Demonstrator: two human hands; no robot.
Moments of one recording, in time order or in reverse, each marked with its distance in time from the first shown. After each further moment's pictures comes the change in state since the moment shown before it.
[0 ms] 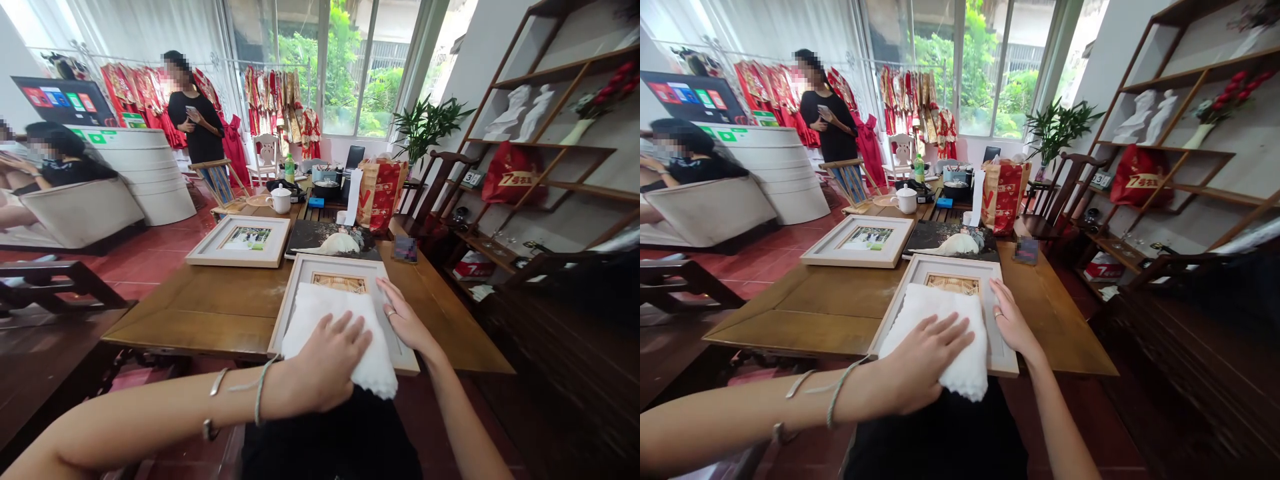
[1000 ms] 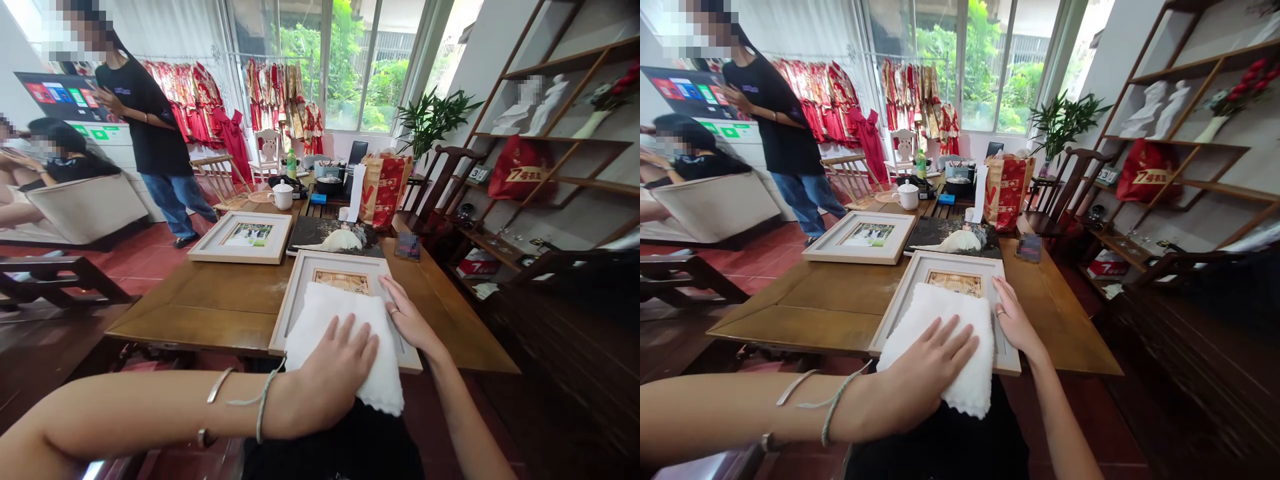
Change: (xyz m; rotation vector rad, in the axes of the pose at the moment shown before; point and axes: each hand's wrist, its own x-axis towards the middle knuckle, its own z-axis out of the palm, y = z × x) left_hand 0.001 0.008 0.011 0.067 -0.012 0.016; right_hand 0.006 0.011 0.006 -0.019 -0.049 0.015
